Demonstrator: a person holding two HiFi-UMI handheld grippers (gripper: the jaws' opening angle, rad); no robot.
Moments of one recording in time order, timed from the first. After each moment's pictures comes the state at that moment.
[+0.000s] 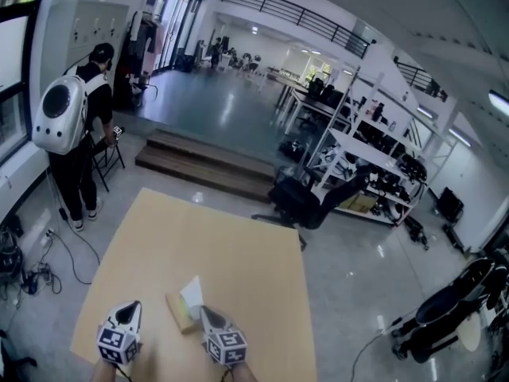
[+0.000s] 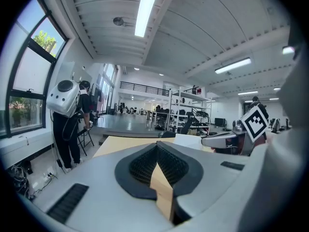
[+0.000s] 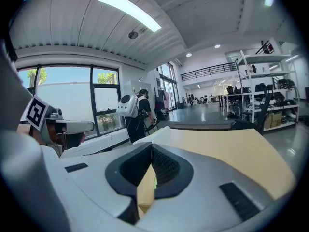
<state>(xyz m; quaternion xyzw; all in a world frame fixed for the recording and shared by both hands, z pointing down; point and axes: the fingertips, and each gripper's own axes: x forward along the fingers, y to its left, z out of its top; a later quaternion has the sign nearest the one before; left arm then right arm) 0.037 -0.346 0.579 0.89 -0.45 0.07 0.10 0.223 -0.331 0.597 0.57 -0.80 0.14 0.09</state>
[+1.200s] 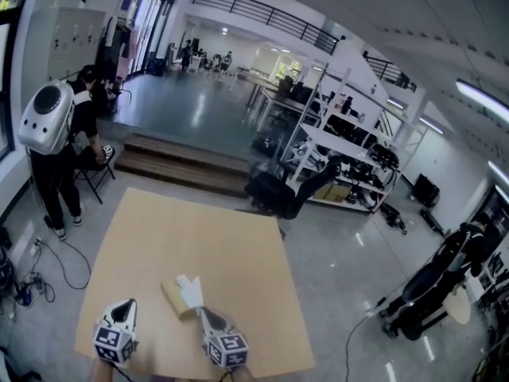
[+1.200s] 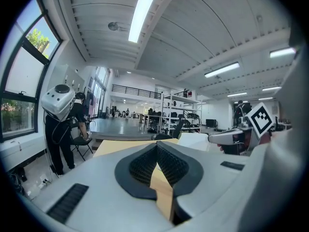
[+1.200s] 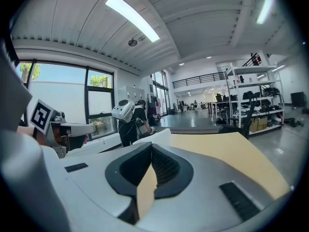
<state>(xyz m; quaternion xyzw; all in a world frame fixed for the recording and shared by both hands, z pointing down) 0.016 -0.303 0.564 0.91 -0.40 0.06 0.08 0.209 -0.252 0.569 0.63 -0.77 0.12 0.07</state>
